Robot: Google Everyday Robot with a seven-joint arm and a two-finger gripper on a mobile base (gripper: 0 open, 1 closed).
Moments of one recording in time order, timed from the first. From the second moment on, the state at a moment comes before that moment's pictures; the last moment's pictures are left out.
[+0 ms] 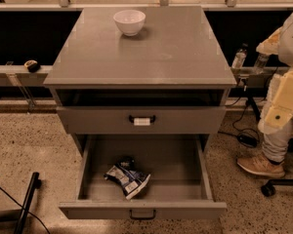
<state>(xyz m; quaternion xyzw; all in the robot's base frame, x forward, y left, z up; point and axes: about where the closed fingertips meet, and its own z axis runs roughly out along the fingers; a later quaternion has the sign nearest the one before) 0.438 -0.217 0.976 -0.60 0.78 -0.03 0.16</state>
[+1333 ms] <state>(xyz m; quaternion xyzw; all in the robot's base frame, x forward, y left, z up) 0.457 -0.139 0.827 -0.64 0.73 0.08 0.21</state>
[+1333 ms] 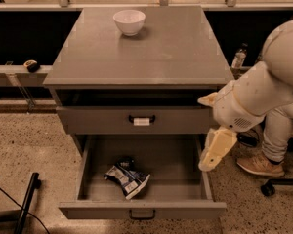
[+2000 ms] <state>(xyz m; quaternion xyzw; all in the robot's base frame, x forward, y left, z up) 0.474 -0.108 0.758 -0.64 0.72 0.14 0.23</state>
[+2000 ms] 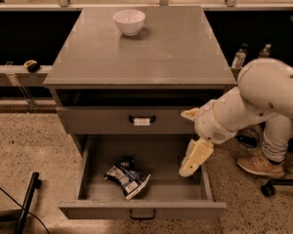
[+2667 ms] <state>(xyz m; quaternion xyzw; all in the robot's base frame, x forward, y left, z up) 0.468 -0.078 0.649 -0.58 0.72 0.24 0.31</state>
